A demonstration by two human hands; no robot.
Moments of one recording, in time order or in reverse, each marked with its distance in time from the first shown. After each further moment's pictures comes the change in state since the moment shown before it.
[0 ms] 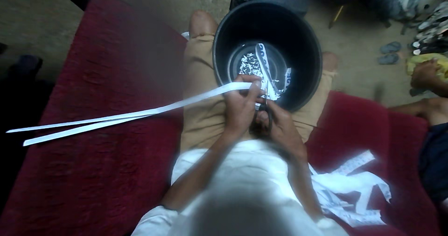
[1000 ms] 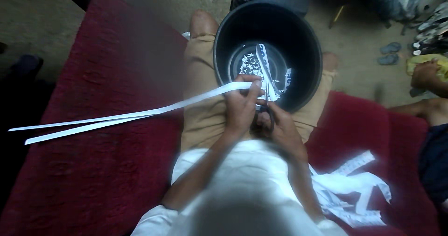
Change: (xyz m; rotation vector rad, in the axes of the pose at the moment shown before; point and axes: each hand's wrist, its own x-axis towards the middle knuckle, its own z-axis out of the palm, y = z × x) left_hand 0.000 0.001 0.000 0.016 0.008 -0.001; right_hand -0.005 -0.001 0.000 0.039 -0.008 0.076
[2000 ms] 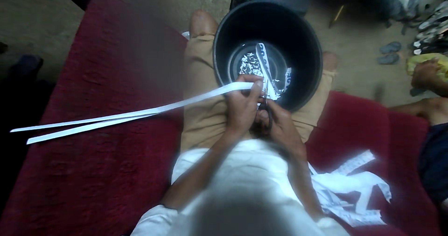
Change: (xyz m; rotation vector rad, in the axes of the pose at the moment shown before) left_hand 0.000 -0.001 0.002 0.009 -0.004 0.001; right_hand 0.007 0.001 0.001 -0.031 0.010 -0.081
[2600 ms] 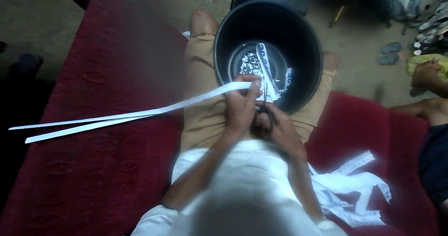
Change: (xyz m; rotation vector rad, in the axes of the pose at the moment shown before) left_hand 0.000 -0.002 -0.003 0.021 0.025 -0.013; right_hand -0.008 0.000 0.000 0.051 -0.055 0.097
